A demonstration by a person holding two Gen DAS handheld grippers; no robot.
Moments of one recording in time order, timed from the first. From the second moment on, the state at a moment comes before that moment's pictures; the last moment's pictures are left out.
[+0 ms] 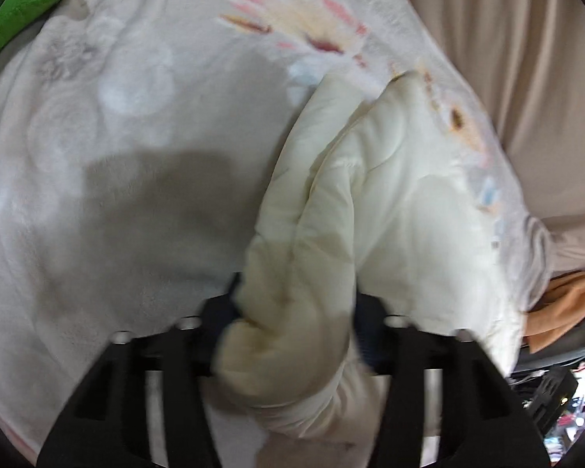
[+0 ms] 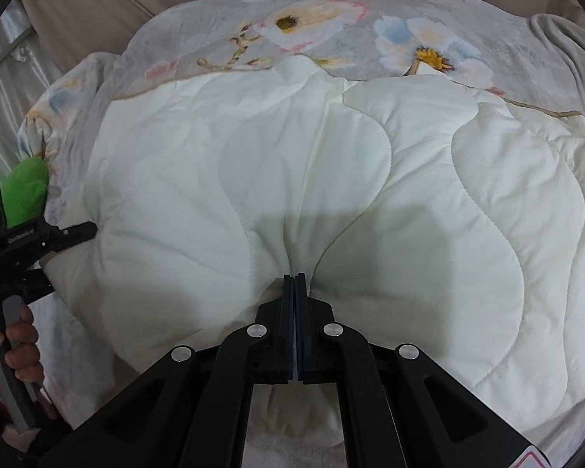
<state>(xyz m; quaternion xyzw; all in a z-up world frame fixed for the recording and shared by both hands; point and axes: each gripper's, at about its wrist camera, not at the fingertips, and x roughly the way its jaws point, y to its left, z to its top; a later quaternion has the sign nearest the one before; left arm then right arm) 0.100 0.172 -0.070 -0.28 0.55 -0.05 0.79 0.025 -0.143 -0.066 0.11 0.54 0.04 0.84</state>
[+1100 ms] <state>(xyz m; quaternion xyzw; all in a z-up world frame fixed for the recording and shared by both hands) -0.004 -0.235 -0.044 0.07 0.53 -0.40 0.75 -0.168 -0.282 -0.056 0.31 0.47 -0.01 0.83</state>
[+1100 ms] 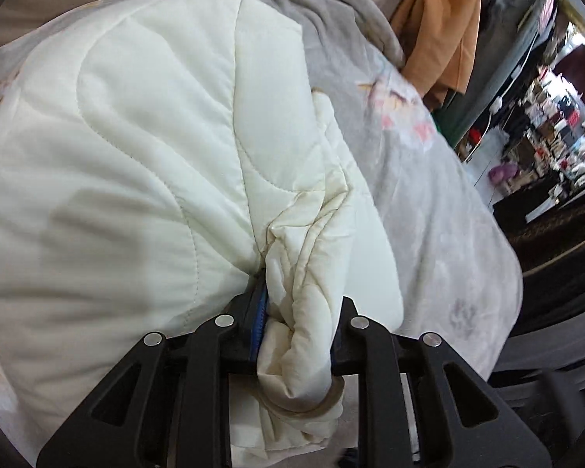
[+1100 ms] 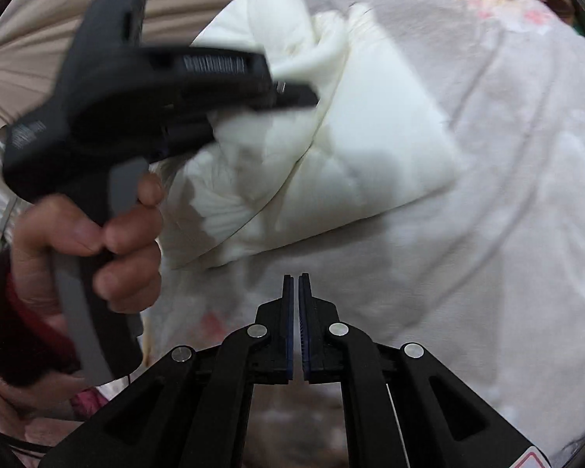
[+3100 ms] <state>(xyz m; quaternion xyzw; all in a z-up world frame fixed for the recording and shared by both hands) 0.015 -0.178 -0.021 0.09 0.49 -0.27 0.82 -0.100 -0.353 0.015 0.18 0.42 -0.10 0.88</state>
